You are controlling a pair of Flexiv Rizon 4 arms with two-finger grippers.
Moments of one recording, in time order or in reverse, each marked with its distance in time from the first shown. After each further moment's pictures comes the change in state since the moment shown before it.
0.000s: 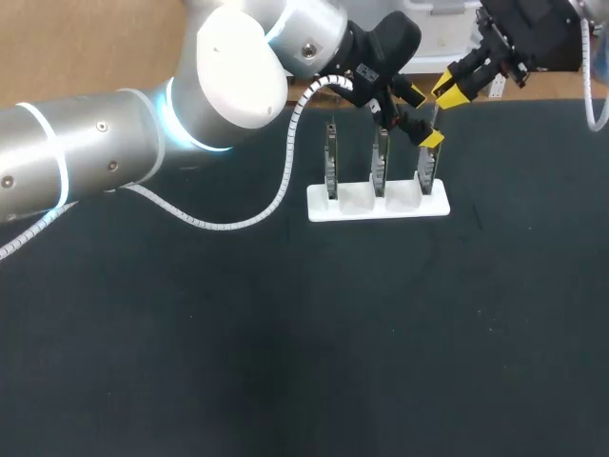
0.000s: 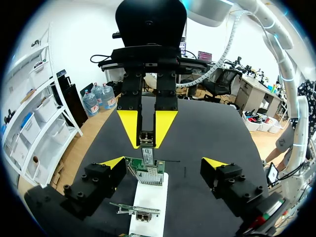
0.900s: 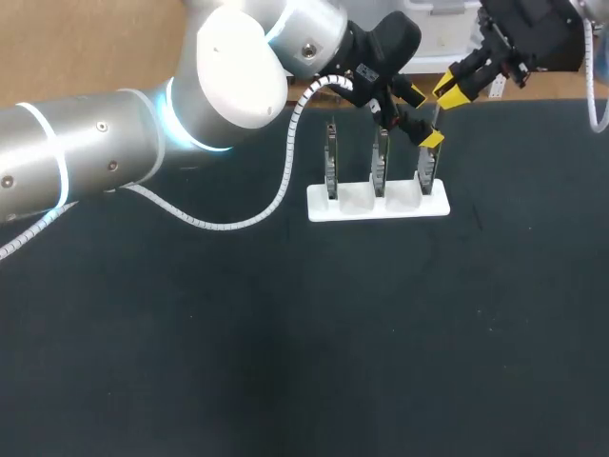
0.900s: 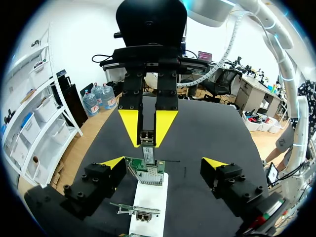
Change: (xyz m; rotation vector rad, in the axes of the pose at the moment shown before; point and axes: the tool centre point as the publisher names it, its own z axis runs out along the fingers) left arm 0.000 0.000 0.000 0.000 0.000 0.000; right arm 0.001 0.000 -0.001 0.013 0.010 0.020
